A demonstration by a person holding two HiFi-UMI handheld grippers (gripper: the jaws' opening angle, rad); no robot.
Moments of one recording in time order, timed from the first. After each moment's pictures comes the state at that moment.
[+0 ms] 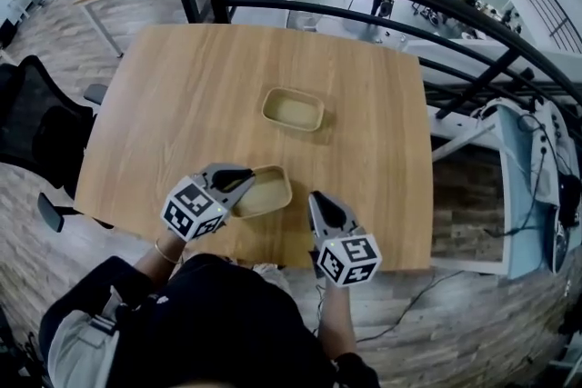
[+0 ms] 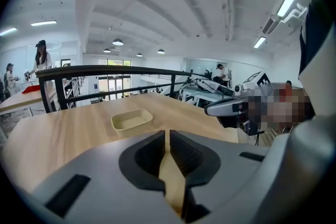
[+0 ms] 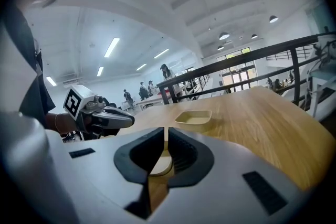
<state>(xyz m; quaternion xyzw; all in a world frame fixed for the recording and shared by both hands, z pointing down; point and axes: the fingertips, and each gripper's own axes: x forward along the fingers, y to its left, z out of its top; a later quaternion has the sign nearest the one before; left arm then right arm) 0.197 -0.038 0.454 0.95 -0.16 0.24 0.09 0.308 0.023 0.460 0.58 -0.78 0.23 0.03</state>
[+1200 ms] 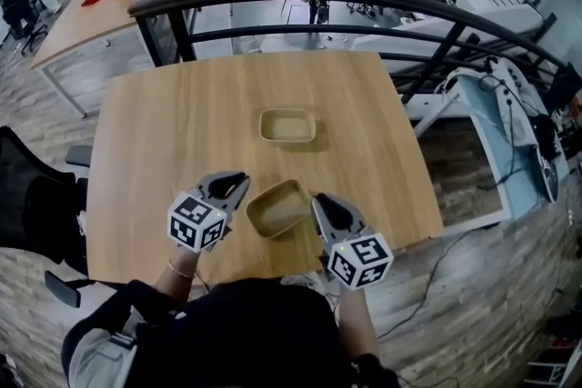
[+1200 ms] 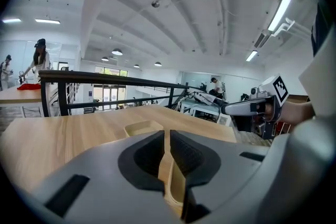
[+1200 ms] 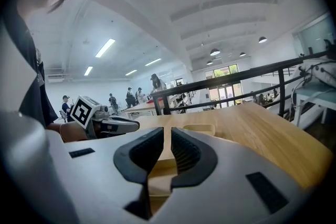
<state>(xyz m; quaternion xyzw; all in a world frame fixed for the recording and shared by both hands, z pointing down) 0.134 -0.087 0.428 0.97 -0.13 0.17 0.09 0.238 0.022 0.405 0.66 -0.73 0.18 0.02</state>
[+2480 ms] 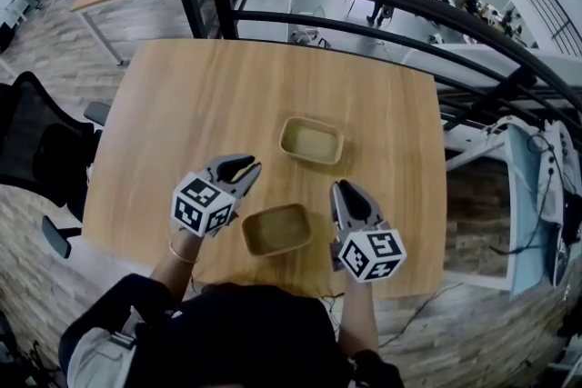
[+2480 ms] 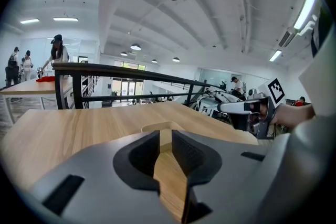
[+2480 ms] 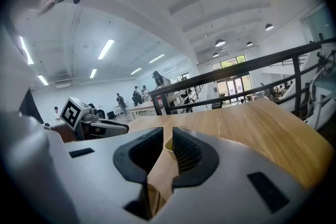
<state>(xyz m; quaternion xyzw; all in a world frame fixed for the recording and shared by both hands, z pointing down) 0.180 -0.167 0.444 0.95 -0.23 0.19 0.14 0.329 -0.088 0.426 0.61 -0.76 0.20 0.01</state>
